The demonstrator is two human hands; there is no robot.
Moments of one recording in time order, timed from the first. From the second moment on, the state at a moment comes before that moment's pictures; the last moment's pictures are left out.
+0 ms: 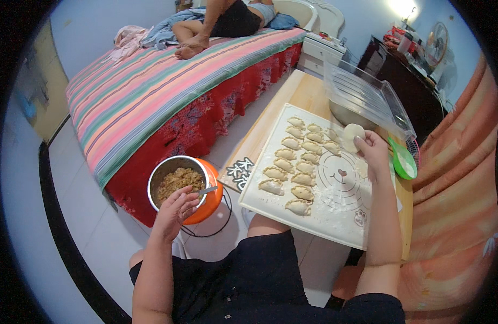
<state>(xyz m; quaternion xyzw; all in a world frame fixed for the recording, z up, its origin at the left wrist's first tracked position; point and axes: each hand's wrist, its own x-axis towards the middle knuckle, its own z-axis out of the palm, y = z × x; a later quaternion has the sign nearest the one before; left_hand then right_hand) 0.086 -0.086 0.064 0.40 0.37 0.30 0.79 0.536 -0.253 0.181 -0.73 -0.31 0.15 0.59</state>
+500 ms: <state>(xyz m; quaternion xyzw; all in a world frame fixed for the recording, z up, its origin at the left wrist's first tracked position) 0.073 -0.092 0.053 0.29 0.30 0.42 0.81 0.206 -0.114 0.042 -0.50 -0.32 0.54 0.59</state>
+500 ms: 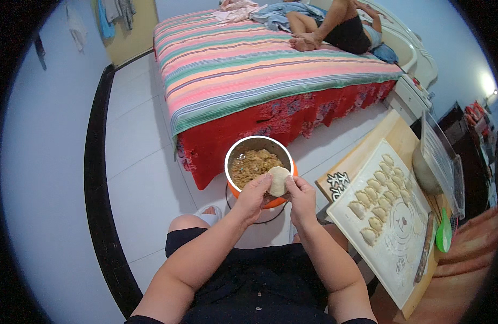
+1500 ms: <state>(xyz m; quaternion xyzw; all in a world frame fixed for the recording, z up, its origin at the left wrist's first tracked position) 0.056 -0.039 0.004 0.34 0.42 0.33 0.78 0.208 -0.073 0.029 -0.54 -0.39 0.58 0.47</state>
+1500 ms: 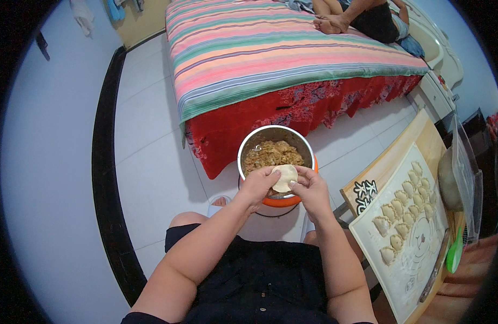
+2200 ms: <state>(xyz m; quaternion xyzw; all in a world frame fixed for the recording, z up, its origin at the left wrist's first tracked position) 0.051 -0.030 -0.005 0.22 0.39 0.47 0.76 0.219 -0.082 0.021 -0.59 -0.72 0.04 0.35</state>
